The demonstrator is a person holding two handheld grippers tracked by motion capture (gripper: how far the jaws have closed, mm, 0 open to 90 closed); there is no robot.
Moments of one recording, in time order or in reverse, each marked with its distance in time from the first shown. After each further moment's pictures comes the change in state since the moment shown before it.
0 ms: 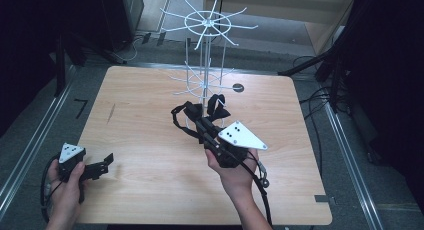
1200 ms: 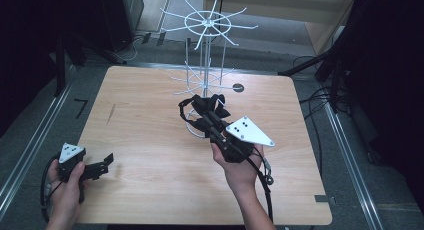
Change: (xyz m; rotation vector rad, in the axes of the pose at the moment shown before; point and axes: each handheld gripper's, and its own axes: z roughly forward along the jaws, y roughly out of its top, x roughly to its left) left arm 0.000 0.000 0.000 -0.001 0.000 0.000; right arm -0.014 0.005 -0.002 -0.029 -0.052 0.016
